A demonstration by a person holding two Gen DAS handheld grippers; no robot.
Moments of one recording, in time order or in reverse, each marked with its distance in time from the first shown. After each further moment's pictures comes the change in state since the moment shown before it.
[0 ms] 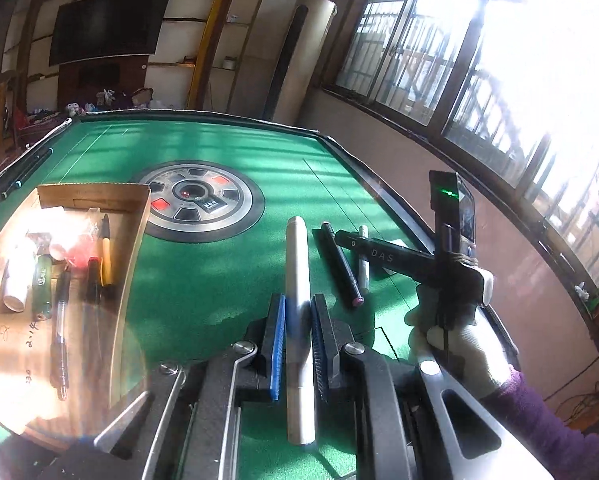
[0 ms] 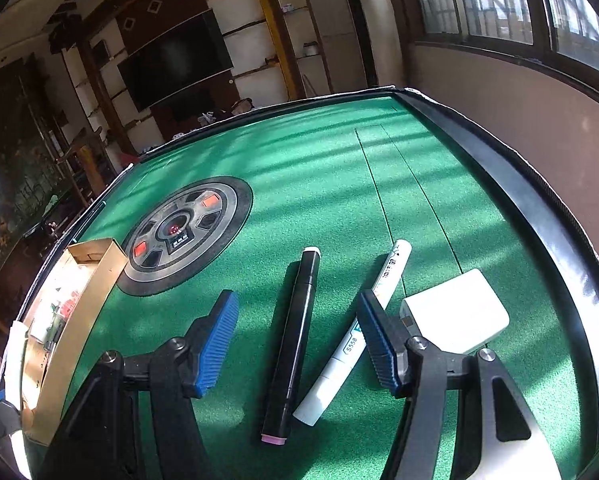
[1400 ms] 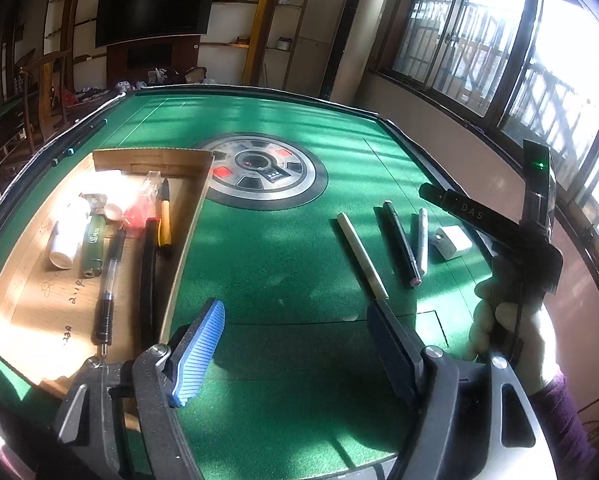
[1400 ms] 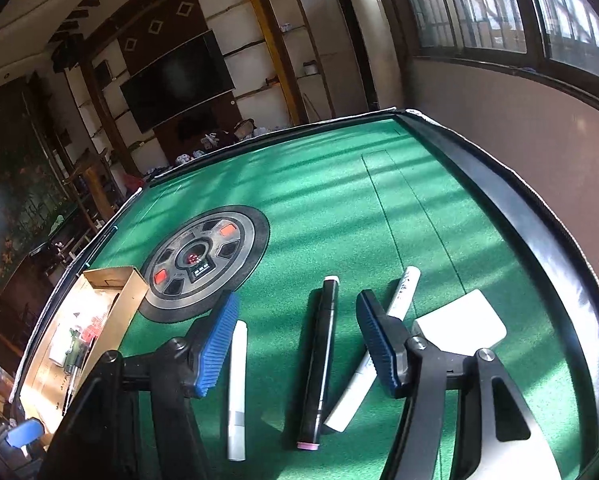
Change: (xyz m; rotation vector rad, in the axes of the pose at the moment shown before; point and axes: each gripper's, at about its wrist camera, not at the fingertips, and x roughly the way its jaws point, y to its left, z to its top) left arm 0.015 0.008 -0.008 -0.068 0.081 0.207; right arm -0.031 0.003 0.010 0.026 -0.131 -0.015
